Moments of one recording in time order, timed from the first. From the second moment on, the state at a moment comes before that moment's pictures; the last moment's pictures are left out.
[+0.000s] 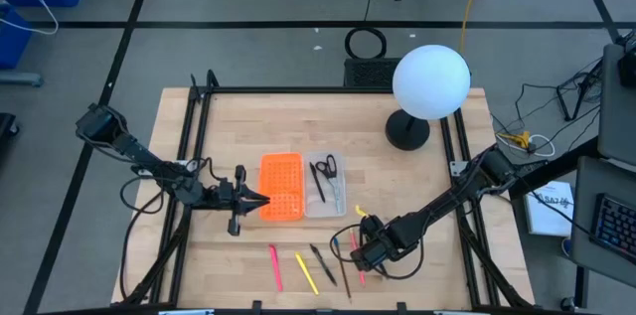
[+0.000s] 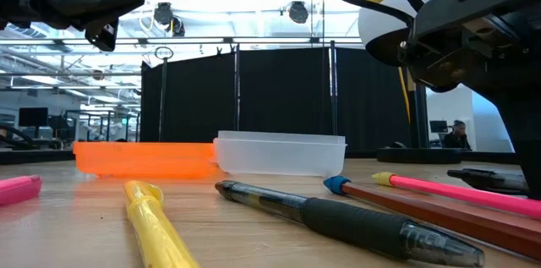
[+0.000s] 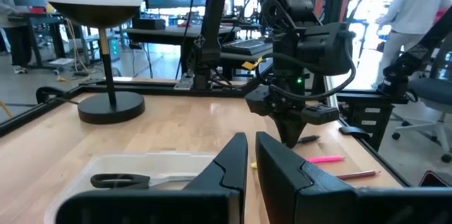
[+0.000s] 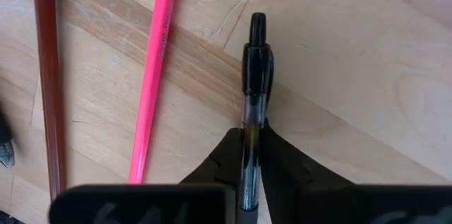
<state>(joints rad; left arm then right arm) -0.58 1.11 0.15 0.99 -0.54 -0.05 0.59 1.93 1.04 -0.62 -0.03 1.67</state>
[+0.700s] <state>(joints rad) -0.58 1.11 0.15 0.99 -0.54 -0.03 0.59 1.93 1.04 -0.62 0.03 1.60</state>
